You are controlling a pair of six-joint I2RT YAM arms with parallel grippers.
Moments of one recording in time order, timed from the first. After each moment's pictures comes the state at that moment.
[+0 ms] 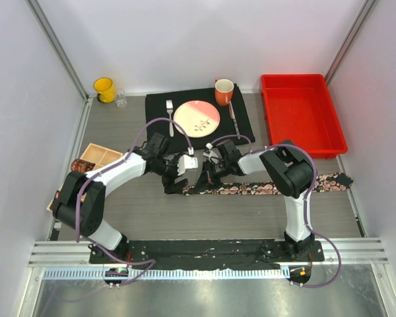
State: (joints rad) left arm -0.48 1.52 0.92 -0.50 0.66 0.83; right arm 0.57 2.04 0.99 0.12 -0.89 0.73
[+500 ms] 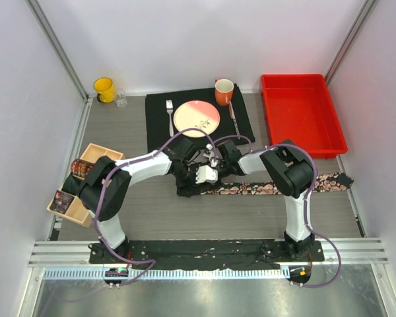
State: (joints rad) left arm -0.69 1.76 1.08 -0.58 0.39 0.85; right arm 0.57 2.04 0.99 0.10 -0.92 0.71
